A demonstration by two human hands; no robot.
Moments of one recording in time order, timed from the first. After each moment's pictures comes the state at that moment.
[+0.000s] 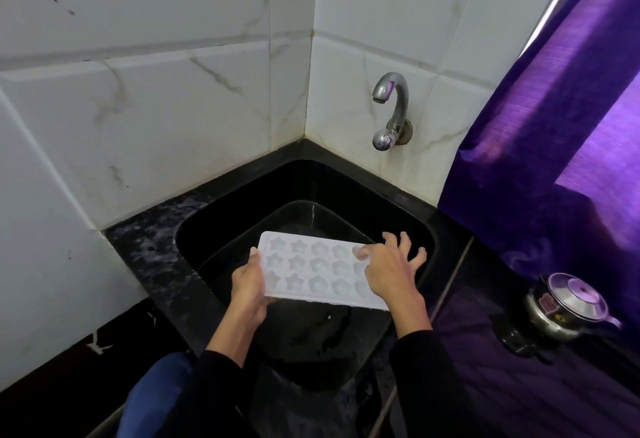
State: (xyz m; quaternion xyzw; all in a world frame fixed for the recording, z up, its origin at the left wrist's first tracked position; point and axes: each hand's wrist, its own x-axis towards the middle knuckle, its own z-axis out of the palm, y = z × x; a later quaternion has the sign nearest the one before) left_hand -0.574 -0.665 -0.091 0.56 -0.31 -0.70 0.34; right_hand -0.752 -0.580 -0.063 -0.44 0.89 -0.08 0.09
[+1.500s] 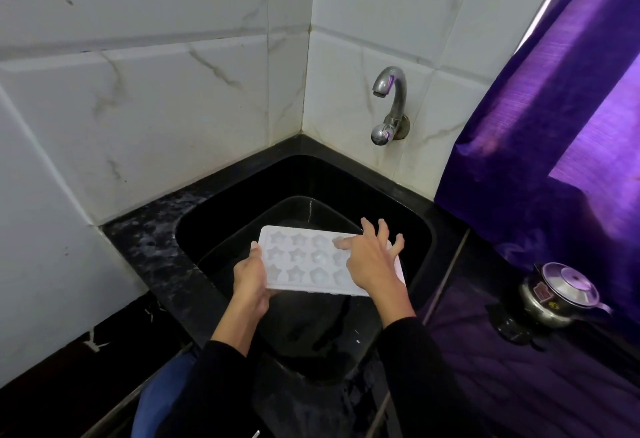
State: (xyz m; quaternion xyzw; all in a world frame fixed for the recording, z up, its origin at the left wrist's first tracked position) left_hand -0.573 -0.668 -0.094 0.55 -0.29 -0.71 0.34; right_hand -0.725 -0.595 -0.059 -0.48 0.87 -0.07 0.09
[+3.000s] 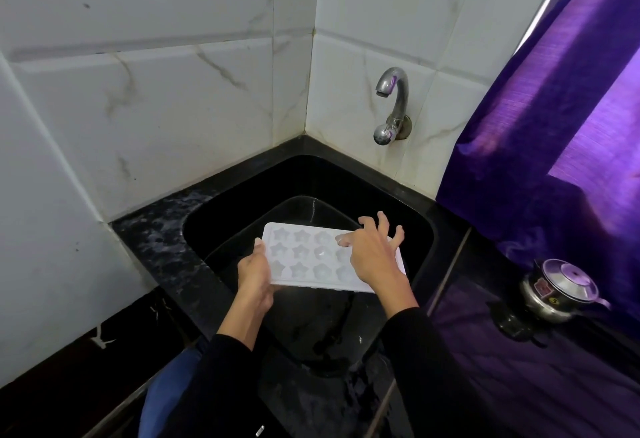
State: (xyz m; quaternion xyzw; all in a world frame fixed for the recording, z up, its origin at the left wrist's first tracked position) left_hand -0.568 -0.665 -0.095 0.55 -0.29 -0.70 0.35; right_hand -0.721 -0.594 -0.058 -0.50 0.86 -0.06 0.06
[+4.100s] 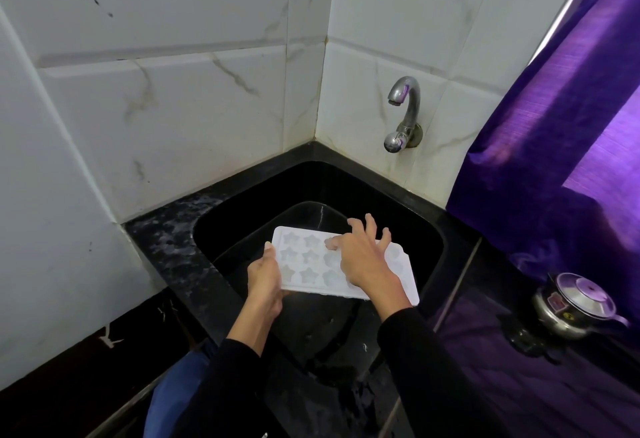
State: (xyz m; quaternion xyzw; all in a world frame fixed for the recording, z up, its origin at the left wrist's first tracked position) left_hand -0.569 -0.663 -0.093 0.54 -0.31 -0.69 0.36; right_hand -0.703 -0.614 -0.058 -0.55 0.83 -0.05 0.07
